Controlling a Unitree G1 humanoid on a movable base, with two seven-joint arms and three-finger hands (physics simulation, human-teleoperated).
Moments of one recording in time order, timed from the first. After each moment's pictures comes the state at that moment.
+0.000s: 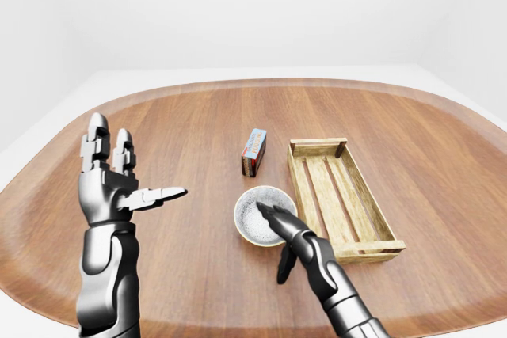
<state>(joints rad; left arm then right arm) -0.03 0.12 0.32 -0.38 -0.34 0.09 -0.03 -0.14 0.04 0.23 0.32 -1.04 0.09 0.41</state>
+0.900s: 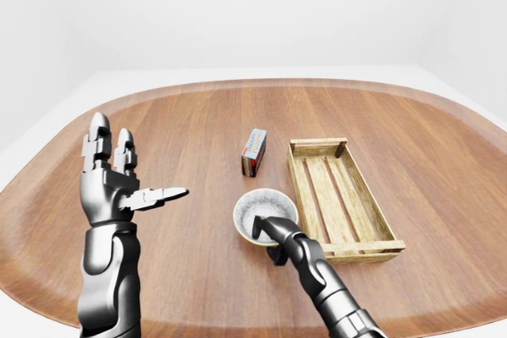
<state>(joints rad) -0.03 0.12 0.31 -0.38 -0.34 0.09 -0.03 -0.20 0.08 0.25 0.50 -1.07 0.09 0.33</state>
